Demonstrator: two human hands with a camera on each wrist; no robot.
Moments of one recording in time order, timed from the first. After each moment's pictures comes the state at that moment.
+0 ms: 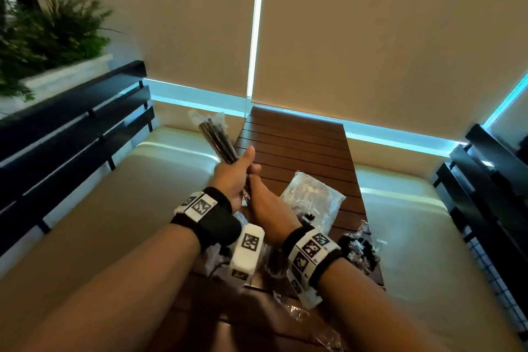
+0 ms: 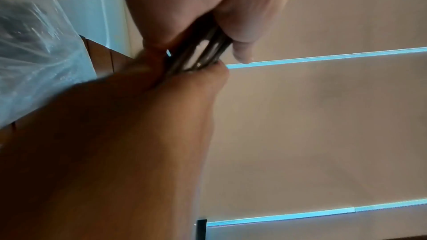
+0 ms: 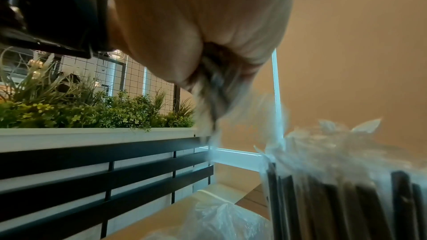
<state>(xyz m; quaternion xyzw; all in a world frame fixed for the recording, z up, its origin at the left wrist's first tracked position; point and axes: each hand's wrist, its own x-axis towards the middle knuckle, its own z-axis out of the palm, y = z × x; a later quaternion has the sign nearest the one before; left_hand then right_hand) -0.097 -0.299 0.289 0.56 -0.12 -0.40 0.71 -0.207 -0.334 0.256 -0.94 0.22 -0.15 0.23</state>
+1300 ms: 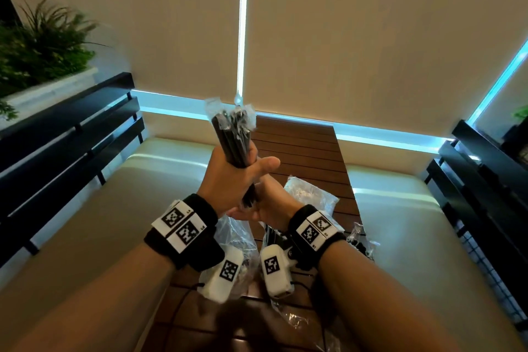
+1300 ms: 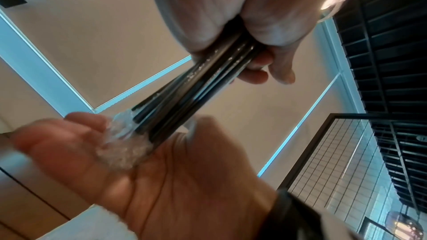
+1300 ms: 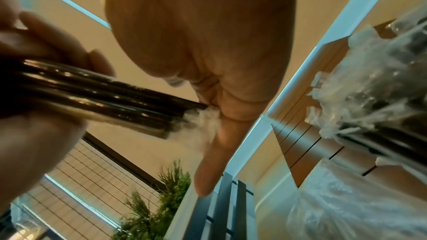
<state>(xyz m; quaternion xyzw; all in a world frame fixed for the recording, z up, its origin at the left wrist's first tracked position) -0.118 -0.274 0.343 0.54 -0.48 -0.18 0.67 -0.195 -0.354 0.295 -0.57 0.27 -0.13 0.76</state>
